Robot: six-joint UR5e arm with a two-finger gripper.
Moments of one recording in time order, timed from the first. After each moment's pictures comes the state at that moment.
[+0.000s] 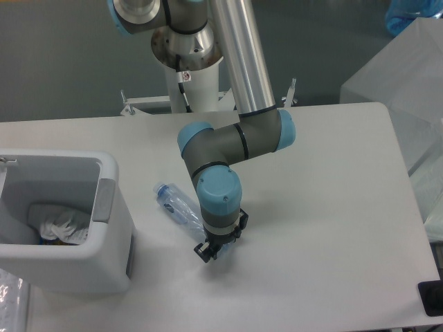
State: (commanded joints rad) arm 2.34 -2.15 -1.63 -0.86 1.58 -0.40
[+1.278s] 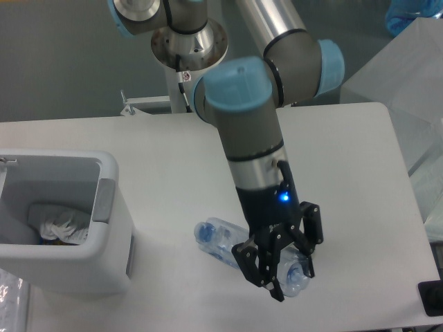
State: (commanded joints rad) arm 2.37 -2.04 -1.11 -0.55 1.53 -0.28
